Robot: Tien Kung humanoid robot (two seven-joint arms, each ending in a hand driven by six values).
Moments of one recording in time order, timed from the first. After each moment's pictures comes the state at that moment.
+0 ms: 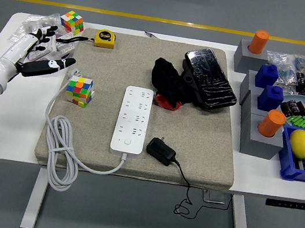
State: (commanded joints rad) left arm -0.19 0.36 -1.37 -1.54 1.61 0.01 0.23; right arm 0.09 -0.24 1.28 0.23 -0.97 0.10 -0.21
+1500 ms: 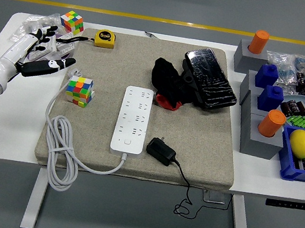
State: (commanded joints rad) left arm -0.19 0.36 -1.37 -1.54 1.61 0.01 0.23; right arm 0.09 -0.24 1.28 0.23 -0.97 0.10 -0.21
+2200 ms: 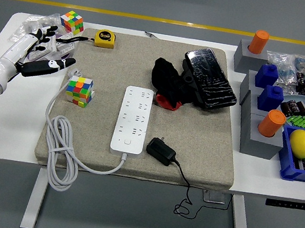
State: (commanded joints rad) left arm -0.19 0.36 -1.37 -1.54 1.61 0.01 0.23; right arm 0.09 -0.24 1.28 0.23 -0.97 0.10 -0.21
